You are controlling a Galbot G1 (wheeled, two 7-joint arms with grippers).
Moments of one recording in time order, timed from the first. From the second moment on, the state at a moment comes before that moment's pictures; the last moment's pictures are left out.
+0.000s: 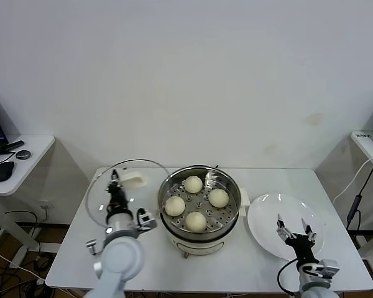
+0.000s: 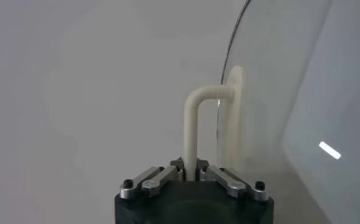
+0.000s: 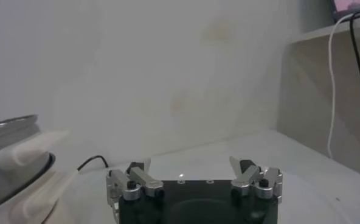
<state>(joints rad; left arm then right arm) 1.11 -1.39 -0.21 -2.04 1.56 0.67 0.42 -1.45 1.44 0.80 1.79 0.39 -0.02 -0.14</state>
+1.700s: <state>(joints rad) 0.95 -1.54 0.15 -1.74 1.65 0.69 0.31 -1.46 1.47 0.80 1.78 0.35 -0.01 -0.14</state>
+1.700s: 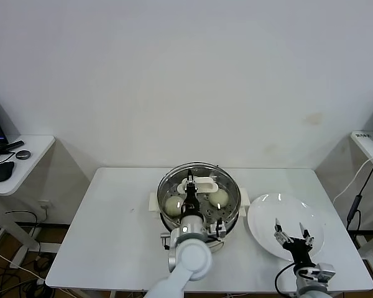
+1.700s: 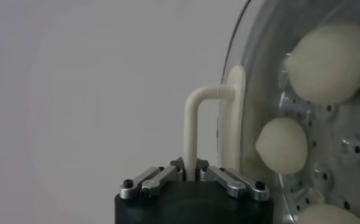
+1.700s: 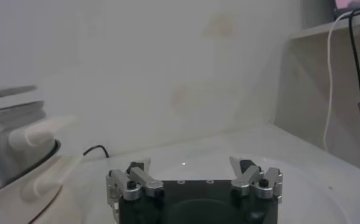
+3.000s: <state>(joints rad) 1.01 -1.48 0.18 -1.87 1.55 0.69 0.31 -1.44 1.49 0.77 1.76 0.34 0.00 -0.14</state>
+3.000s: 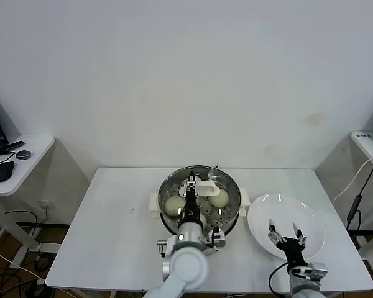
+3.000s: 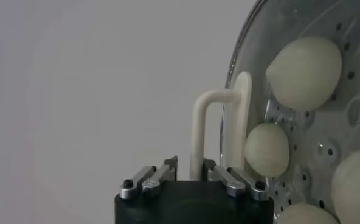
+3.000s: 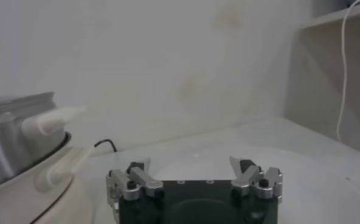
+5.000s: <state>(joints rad) 1.78 -1.44 -0.56 -2.14 0.09 0.14 -0.02 -1.68 1.45 0.68 1.97 0.09 0.00 -0.11</state>
